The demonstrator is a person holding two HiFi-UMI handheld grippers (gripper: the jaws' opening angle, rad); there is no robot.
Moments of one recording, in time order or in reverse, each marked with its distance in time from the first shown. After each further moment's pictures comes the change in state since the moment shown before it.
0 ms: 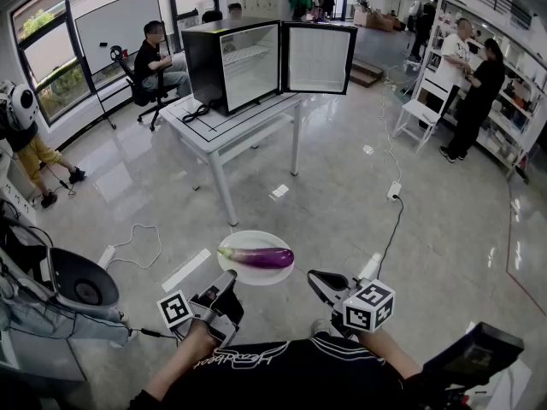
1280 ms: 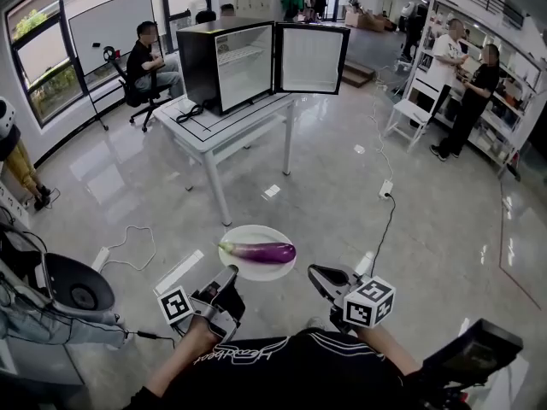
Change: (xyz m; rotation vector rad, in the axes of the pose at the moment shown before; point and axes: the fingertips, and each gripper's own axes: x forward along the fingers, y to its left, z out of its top) left arm 0.005 -0.005 -0.002 -0.018 0.040 -0.050; right arm -0.003 0.000 0.004 0.016 -0.045 -0.051
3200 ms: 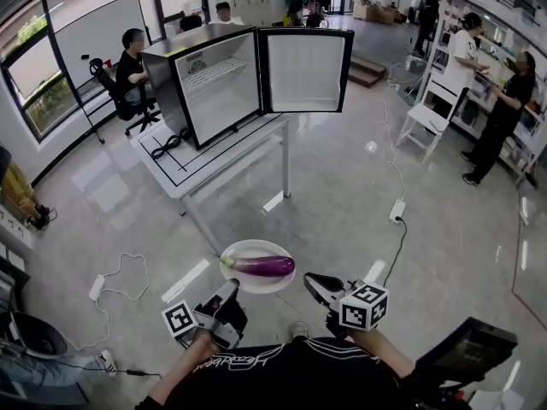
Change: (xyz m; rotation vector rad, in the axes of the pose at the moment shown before) left arm 0.267 0.051 0.091 -0.010 -0.055 0.088; right arm 0.107 -0.268 0.089 0.136 0.048 0.060
